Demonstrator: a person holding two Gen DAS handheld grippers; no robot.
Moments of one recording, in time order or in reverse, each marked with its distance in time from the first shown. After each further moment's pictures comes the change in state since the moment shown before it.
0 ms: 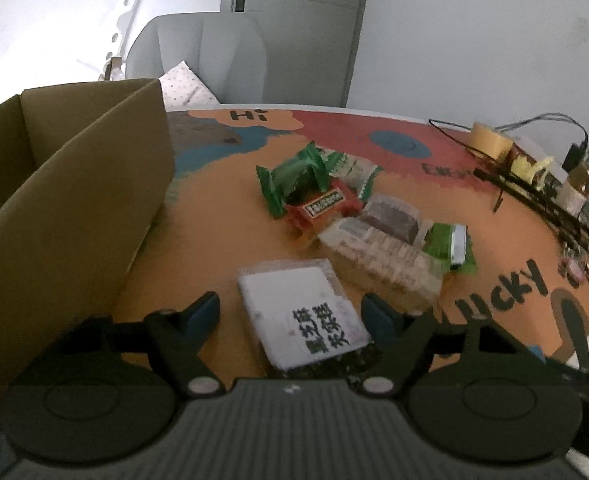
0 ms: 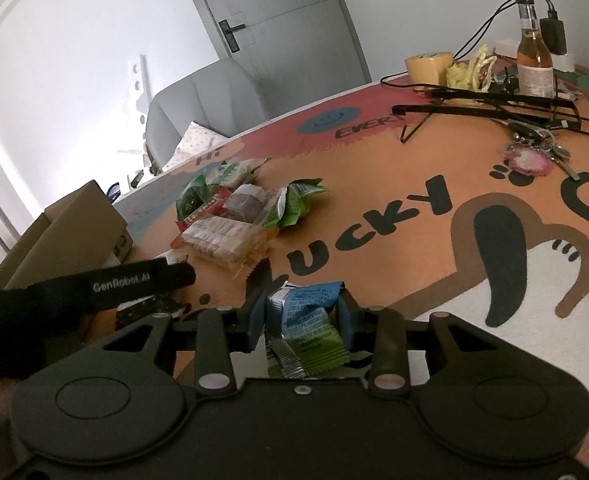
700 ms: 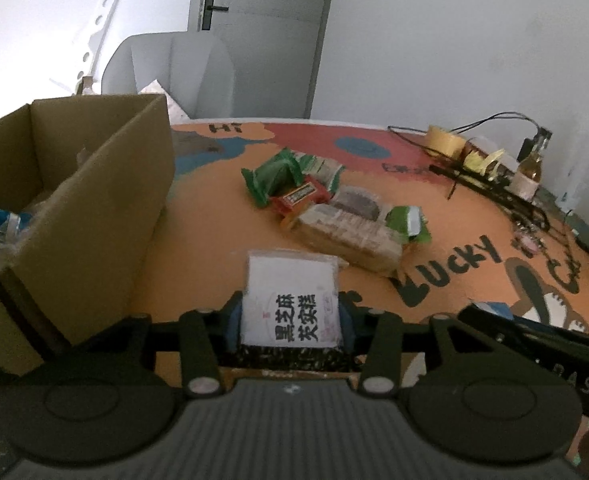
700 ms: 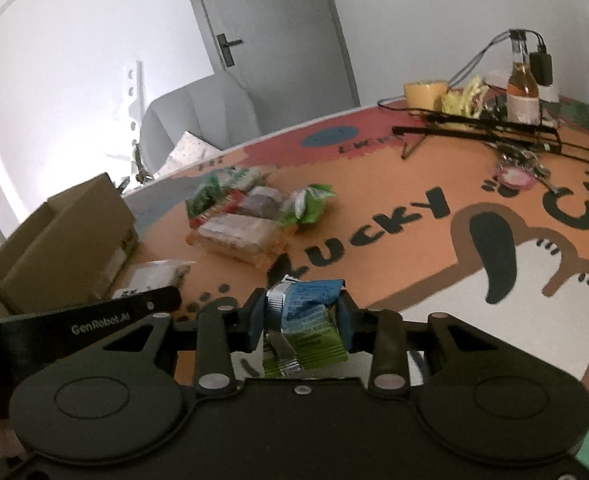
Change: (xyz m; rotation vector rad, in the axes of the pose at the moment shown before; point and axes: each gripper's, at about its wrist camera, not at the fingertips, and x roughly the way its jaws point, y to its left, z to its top) left arm -0.047 0.017 -0.024 0.050 -0.063 -0.117; right arm -0.022 0.033 -0.018 -0.049 -0.075 -0.068
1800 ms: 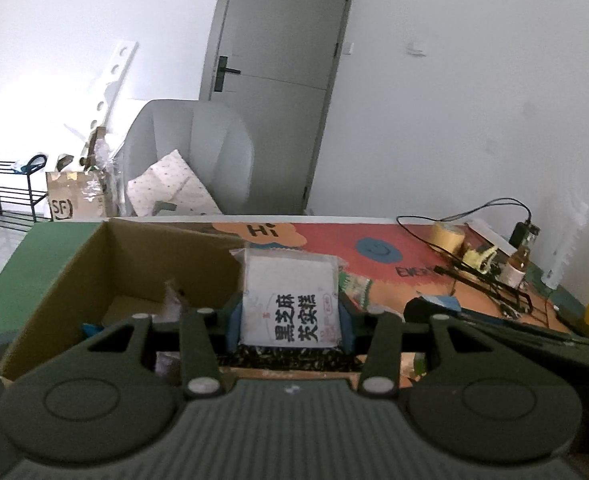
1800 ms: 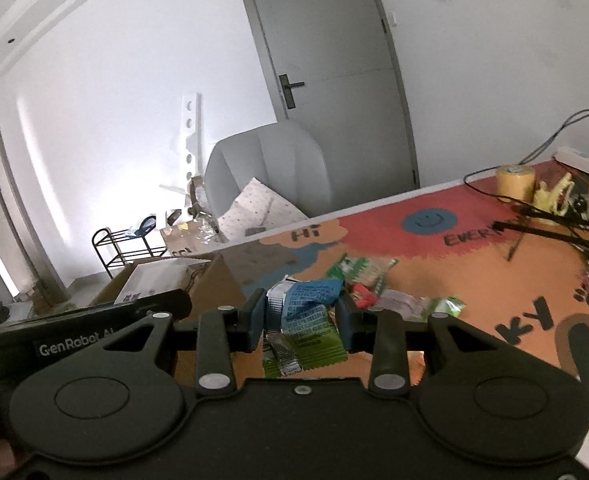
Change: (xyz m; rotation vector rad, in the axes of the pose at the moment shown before) left arm -0.076 0.070 0.073 -0.036 -0.167 -0.023; right arm -0.008 0.100 0.062 -0.081 -0.119 0.119
